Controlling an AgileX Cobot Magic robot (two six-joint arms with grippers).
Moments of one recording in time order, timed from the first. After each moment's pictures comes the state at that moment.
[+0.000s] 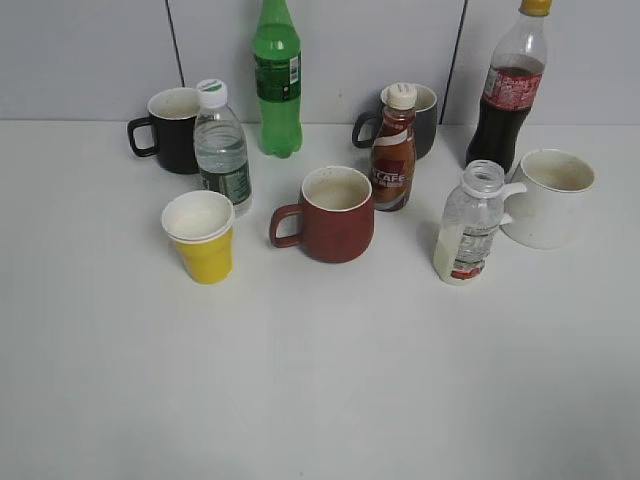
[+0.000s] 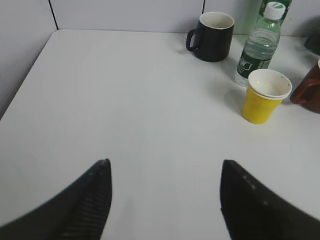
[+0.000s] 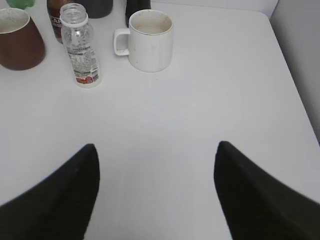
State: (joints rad) left arm -0.05 -0.01 -0.54 0.02 1.05 -0.10; right arm 0.03 -0.01 -0.51 0.03 1.04 -0.09
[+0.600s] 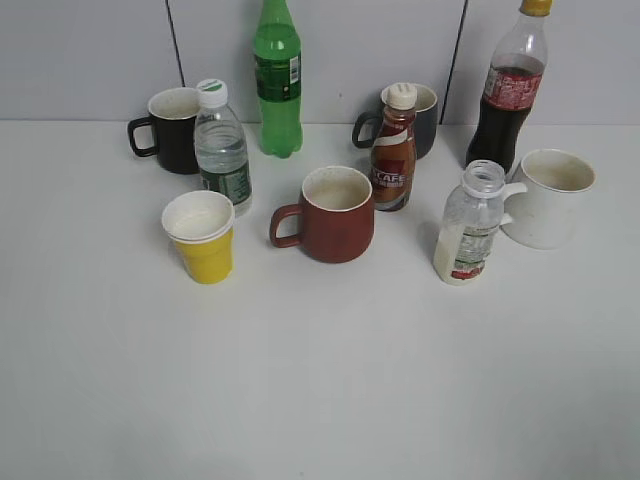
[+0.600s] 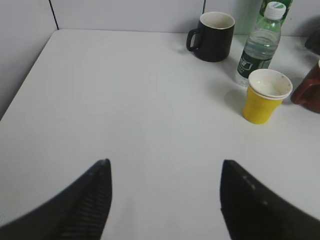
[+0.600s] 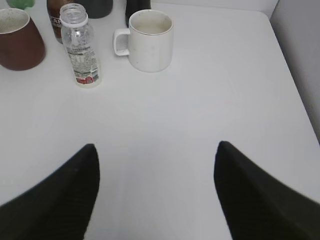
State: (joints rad) left arm -0.05 -0.01 -0.54 0.02 1.05 -0.10; right arm 0.03 -0.01 -0.51 0.03 1.04 -0.09
